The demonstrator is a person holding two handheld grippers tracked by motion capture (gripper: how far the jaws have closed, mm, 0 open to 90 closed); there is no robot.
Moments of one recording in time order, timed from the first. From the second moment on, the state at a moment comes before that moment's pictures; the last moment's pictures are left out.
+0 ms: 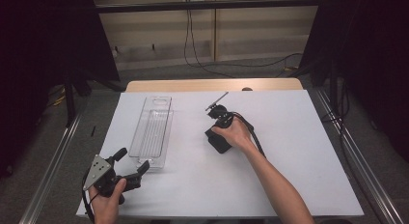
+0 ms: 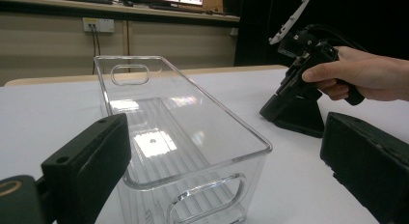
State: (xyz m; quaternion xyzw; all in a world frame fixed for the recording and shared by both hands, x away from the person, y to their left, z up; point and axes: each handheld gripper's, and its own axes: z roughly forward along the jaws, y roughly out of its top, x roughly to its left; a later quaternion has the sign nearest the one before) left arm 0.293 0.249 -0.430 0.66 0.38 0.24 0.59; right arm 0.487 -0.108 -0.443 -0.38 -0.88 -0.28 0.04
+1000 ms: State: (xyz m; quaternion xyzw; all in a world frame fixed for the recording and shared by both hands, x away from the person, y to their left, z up) left arm 0.295 0.248 -0.431 0.66 0.38 0.24 0.59; right arm 0.460 -0.133 -0.443 -0.37 -0.88 -0.29 0.05
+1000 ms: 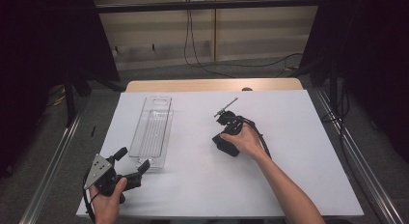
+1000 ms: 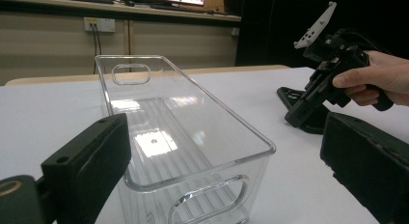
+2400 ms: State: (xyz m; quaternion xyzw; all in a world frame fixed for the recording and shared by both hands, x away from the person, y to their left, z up) left arm 0.295 0.246 -0.431 0.67 0.38 0.24 0.59; right arm 0.422 -0.177 -0.443 -0.37 -0.88 -0.30 0.04
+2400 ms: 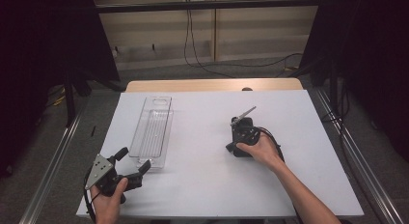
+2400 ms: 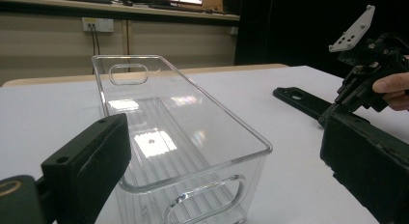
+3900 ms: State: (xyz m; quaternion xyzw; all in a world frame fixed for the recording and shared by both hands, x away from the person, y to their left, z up) left arm 0.294 0.245 -0.430 0.67 0.38 0.24 0.59; right arm 0.393 -0.219 -0.443 -0.39 -0.87 -0.30 0.03
